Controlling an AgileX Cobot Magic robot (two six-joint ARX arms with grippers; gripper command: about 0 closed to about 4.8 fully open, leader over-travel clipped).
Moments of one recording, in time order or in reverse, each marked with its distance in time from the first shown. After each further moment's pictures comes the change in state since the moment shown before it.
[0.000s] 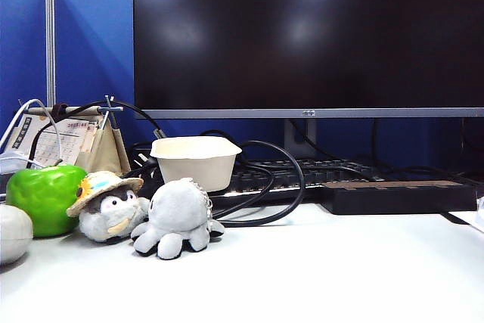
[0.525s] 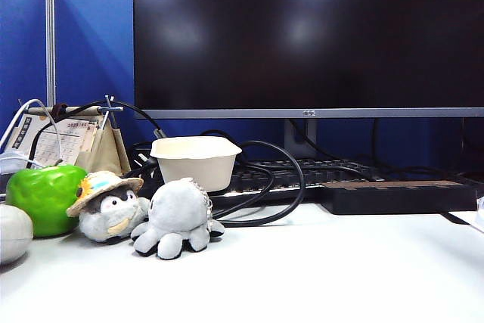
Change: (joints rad) left arm 0.000 0.000 0.000 0.000 0.001 0.000; right arm 0.001 0.000 0.000 0.031 -0.212 0.122
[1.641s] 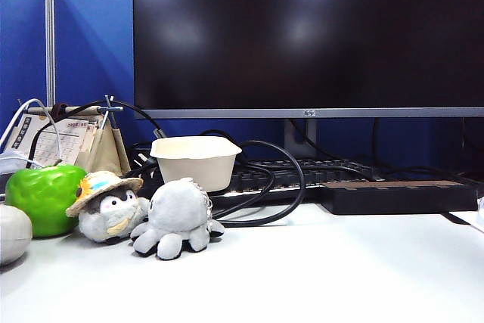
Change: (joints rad) left arm 0.000 0.000 0.000 0.179 0.486 -0.324; right arm 0.001 0.201 0.253 0.082 -0.307 0.517
